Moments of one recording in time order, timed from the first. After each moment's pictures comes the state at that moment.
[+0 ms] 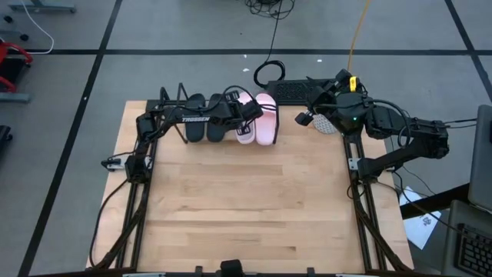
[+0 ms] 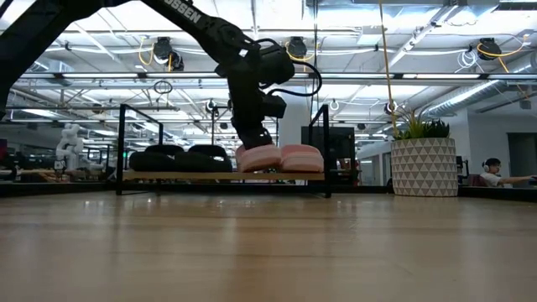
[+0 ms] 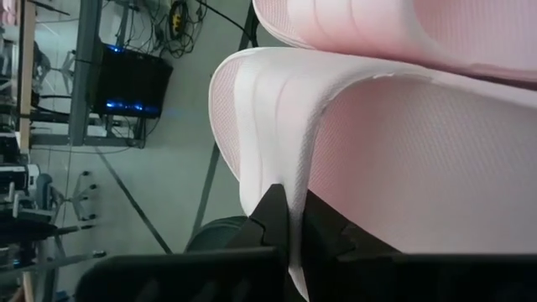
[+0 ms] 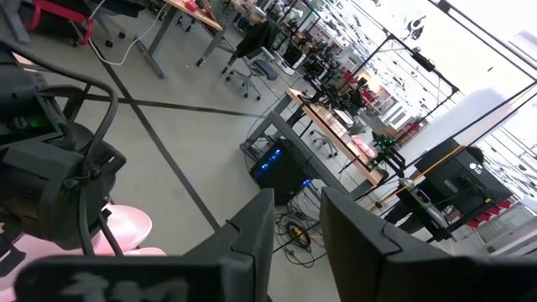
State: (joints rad) left arm 0.37 2.07 1.61 -0.60 -0.67 0.28; right arm 0.00 1.20 1.49 -0.50 1.02 -0.48
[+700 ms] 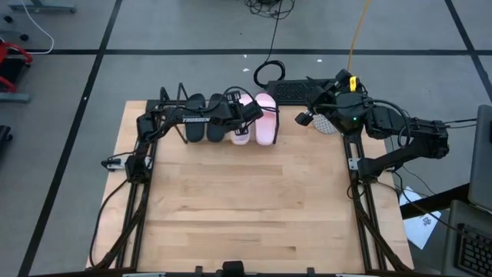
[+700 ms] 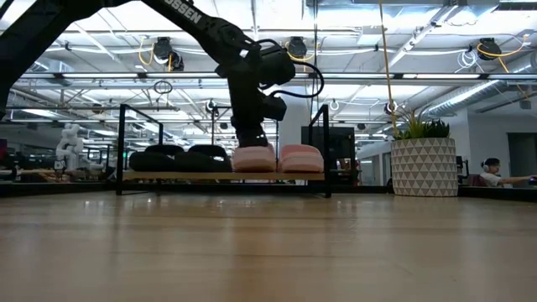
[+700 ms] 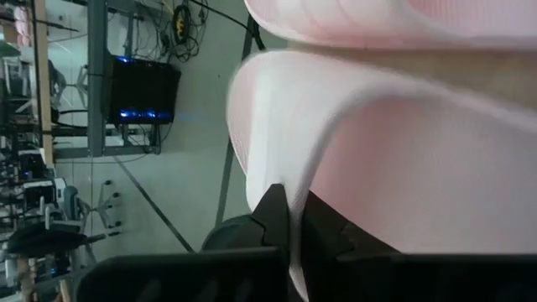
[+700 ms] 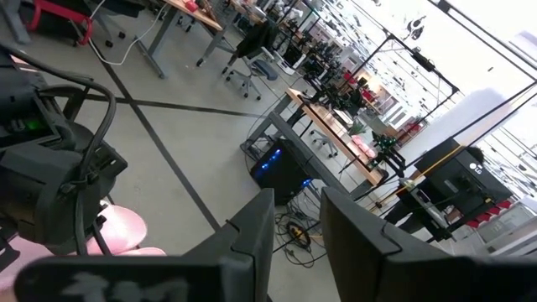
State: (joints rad) left arm 0.36 2.07 1.61 -0.61 -0.70 0.37; right arm 0.00 1.20 1.49 -0.50 1.01 -0.48
